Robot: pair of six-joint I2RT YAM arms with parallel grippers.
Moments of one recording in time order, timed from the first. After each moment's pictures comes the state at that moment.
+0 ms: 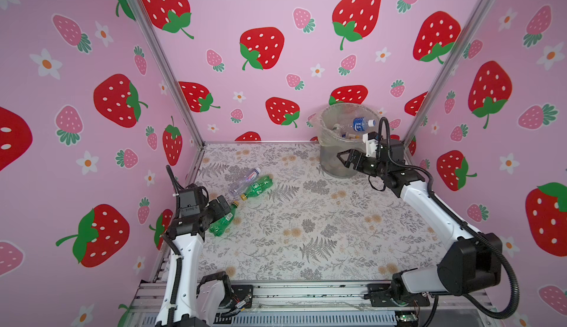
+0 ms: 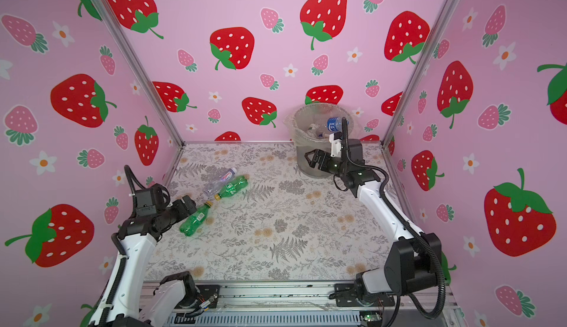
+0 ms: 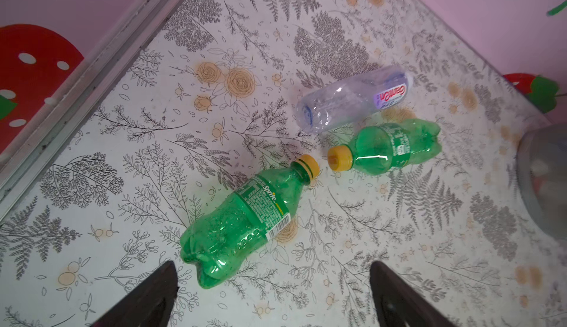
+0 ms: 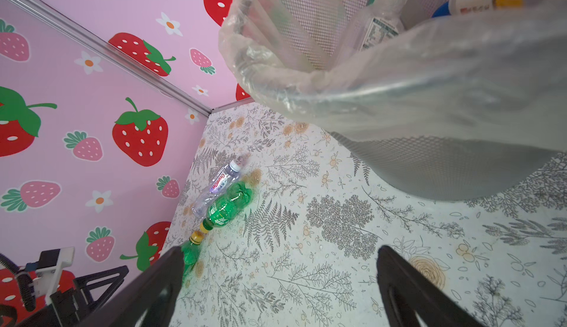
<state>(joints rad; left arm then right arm) 0.25 0.95 0.78 -0.75 0.08 -0.30 0.33 1.41 1.17 -0.24 -0.42 0.52</state>
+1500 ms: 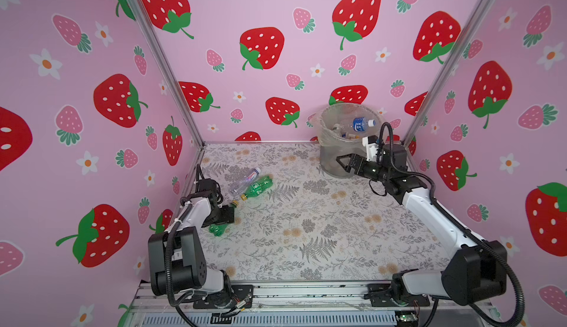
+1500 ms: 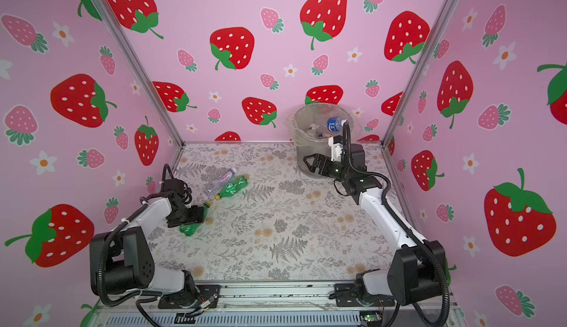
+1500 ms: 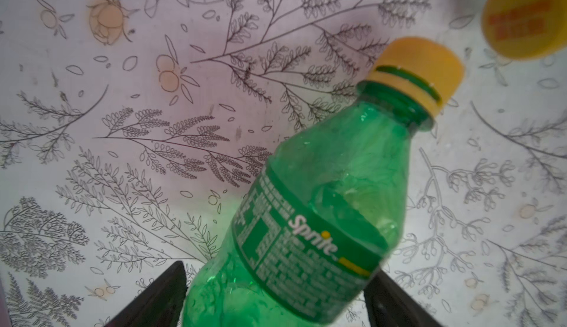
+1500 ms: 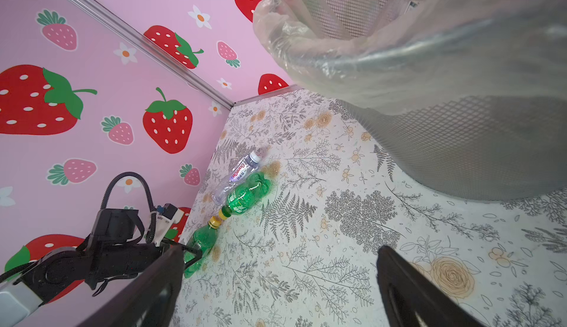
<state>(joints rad) 0.20 1.45 0.85 -0.76 -0.02 0.06 0.33 1.35 1.09 -0.16 -0.51 0.54</state>
